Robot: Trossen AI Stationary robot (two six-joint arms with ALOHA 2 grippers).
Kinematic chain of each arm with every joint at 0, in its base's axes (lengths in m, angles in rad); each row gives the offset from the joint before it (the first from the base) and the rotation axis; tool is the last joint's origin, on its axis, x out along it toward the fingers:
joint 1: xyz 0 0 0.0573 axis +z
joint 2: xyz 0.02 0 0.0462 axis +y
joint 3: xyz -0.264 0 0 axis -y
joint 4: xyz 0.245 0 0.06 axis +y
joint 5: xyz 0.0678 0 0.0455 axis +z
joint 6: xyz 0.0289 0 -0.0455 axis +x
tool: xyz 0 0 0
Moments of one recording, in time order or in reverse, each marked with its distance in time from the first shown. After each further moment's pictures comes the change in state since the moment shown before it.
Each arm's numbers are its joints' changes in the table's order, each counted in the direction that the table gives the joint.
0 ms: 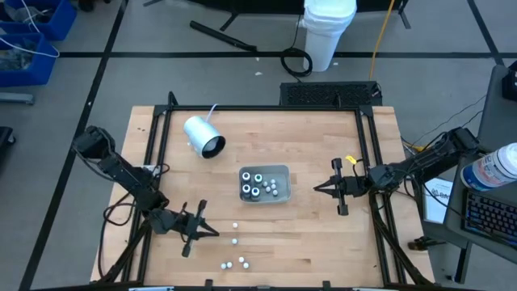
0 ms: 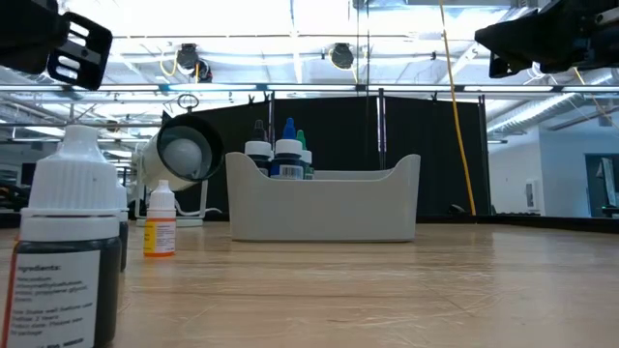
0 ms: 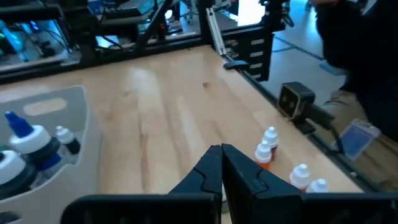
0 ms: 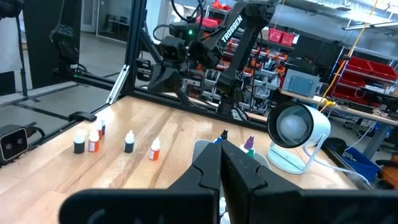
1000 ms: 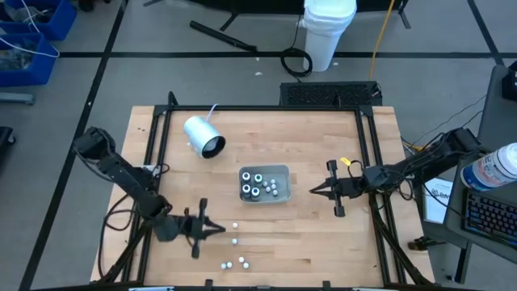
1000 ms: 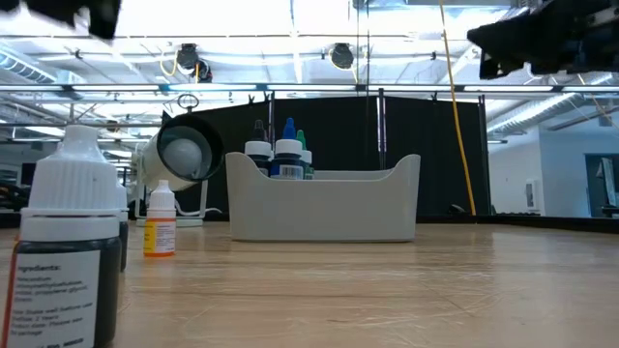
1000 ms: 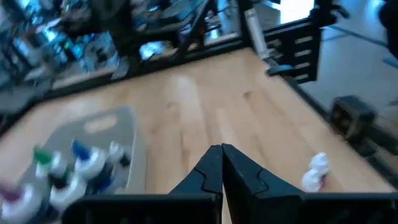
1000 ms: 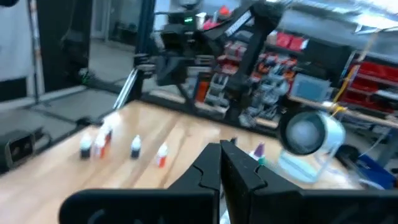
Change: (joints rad) left arm 0.000 0.020 0.171 0.186 0.184 0.063; right arm -0.042 0.133 0.000 -0.147 0.078 -0.002
